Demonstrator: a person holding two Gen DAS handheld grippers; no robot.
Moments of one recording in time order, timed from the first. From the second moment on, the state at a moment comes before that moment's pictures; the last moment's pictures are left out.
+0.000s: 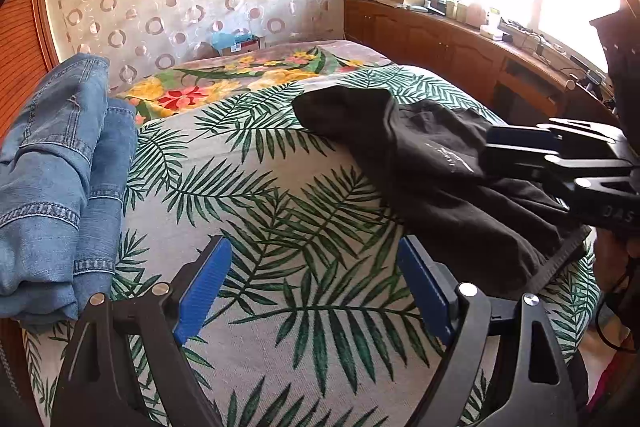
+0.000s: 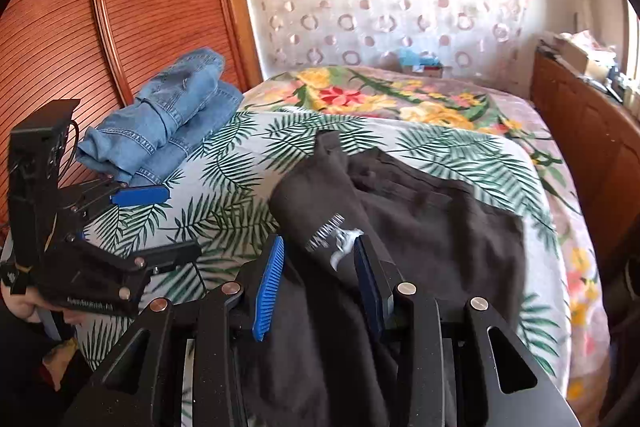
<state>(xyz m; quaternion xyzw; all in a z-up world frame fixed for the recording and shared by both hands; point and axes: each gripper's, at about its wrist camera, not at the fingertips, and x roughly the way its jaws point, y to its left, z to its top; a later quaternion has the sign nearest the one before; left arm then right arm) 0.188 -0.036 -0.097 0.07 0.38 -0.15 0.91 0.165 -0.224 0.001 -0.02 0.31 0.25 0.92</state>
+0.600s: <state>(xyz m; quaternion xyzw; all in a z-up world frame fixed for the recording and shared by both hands) 0.190 -0.033 -0.100 0.07 0.38 -0.15 0.91 0.214 -0.191 0.003 -0.09 0.35 0.26 0.89</state>
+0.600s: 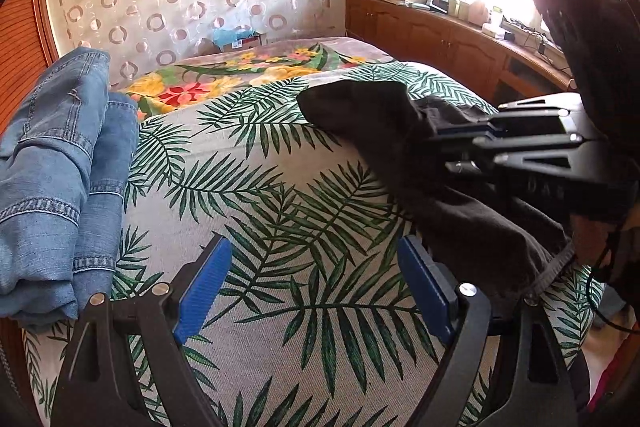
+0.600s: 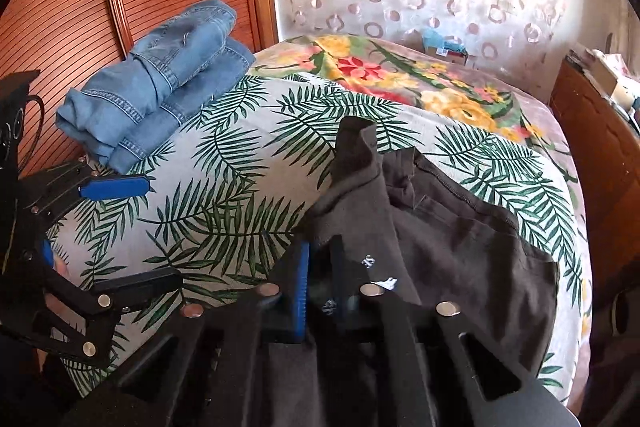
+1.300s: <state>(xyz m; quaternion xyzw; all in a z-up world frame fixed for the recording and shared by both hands) 0.183 -0.055 -0.096 0.08 0.38 -0.17 0.91 0.256 -0.284 0.013 -0.03 0.37 0.14 0.92</state>
